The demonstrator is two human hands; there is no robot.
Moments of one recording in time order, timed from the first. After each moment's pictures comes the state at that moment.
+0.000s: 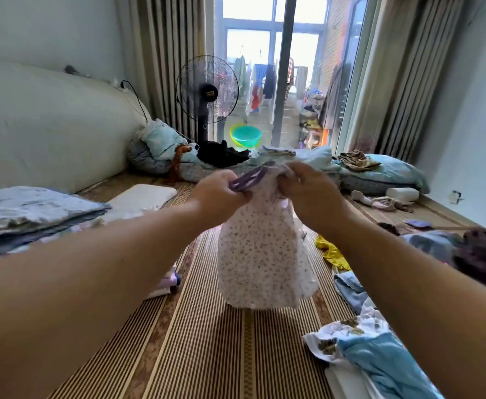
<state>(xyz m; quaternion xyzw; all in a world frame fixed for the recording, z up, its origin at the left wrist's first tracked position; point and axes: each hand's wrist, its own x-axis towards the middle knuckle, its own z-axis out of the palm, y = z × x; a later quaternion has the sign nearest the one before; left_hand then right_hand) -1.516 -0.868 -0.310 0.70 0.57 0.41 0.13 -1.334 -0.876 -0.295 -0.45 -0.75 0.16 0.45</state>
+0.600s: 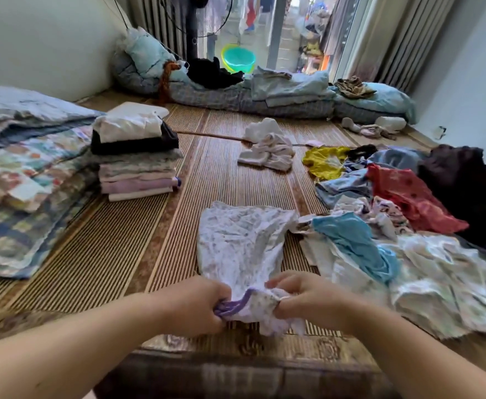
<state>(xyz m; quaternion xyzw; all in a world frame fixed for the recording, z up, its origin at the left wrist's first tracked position) -1.512 -1.107 -0.514 0.81 0.52 -0.03 0.28 -1.281 -1.097 -0.486 -0.52 -0.72 0.46 0.07</state>
